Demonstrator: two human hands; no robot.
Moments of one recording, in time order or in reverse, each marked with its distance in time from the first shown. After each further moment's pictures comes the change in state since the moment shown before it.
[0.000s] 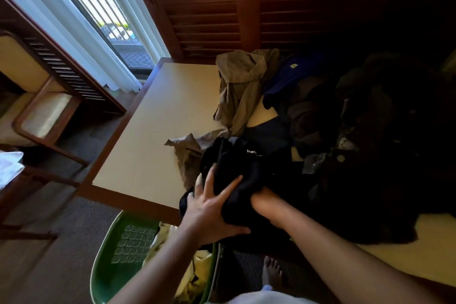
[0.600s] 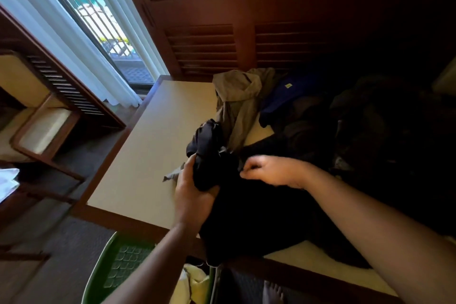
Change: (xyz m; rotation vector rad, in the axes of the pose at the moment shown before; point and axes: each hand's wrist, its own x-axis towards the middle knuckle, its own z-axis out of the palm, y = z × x) left_hand 0.052 -0.009 -0.031 -0.856 0.621 -0.225; right_hand 0.001 -0.087 -0.112 -0.329 -0.185 -0.242
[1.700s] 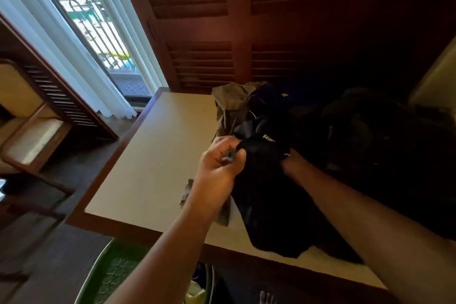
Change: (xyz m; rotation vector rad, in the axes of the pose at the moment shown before) left_hand -0.015 0.121 -0.021 -0.641 -0.379 0.128; right_hand -0.043 -0.038 0.008 0.519 0.565 -0.120
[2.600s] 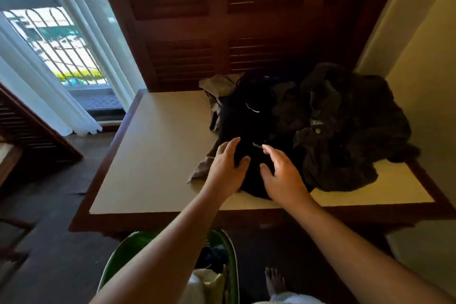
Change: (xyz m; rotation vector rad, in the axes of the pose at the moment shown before) left_hand -0.057 -0.064 -0.085 0.677 -0.213 -0.024; right_hand -0.146 0.068 0.134 -0.508 0.442 -0.213
